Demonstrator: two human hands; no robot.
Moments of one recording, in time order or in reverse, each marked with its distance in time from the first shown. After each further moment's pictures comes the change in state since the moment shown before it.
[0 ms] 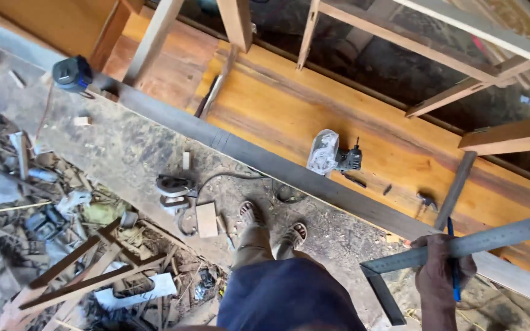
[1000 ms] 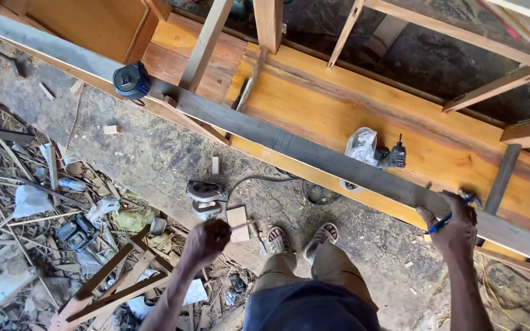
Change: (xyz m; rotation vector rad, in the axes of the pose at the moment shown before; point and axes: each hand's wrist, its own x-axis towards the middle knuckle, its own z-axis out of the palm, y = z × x) left_hand -0.072 -0.360 -0.214 0.396 -0.061 -0.260; right_hand -0.012 0.052 0.086 -1.022 -0.400 -0.241
